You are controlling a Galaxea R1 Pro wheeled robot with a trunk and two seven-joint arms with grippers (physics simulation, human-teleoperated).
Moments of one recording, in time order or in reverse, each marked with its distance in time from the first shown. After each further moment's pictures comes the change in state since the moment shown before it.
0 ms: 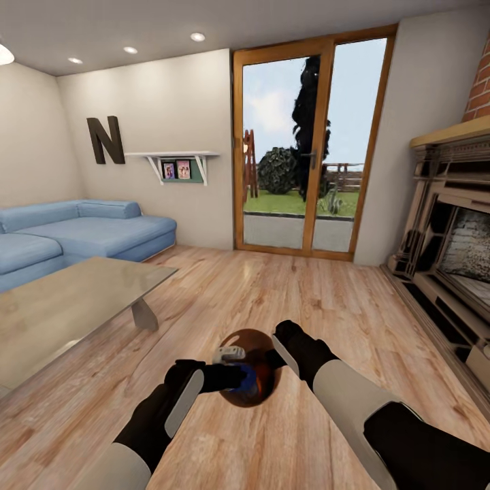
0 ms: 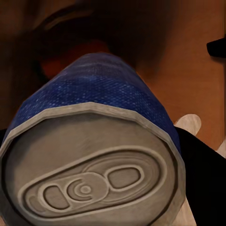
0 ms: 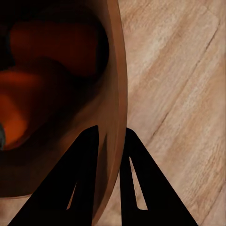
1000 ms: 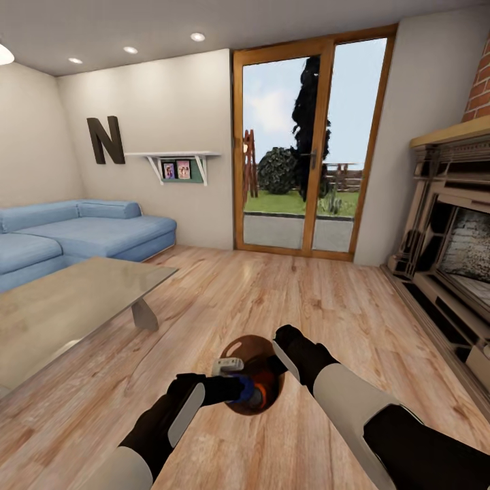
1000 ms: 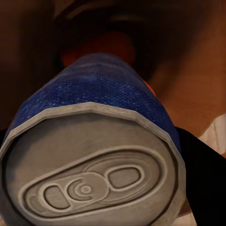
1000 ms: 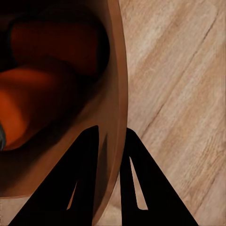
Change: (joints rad) left arm -0.002 -0.004 -0.014 0.160 0.022 -0.134 -0.006; right arm 0.012 0.000 0.007 0.022 0.026 0.007 0.000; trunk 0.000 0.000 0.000
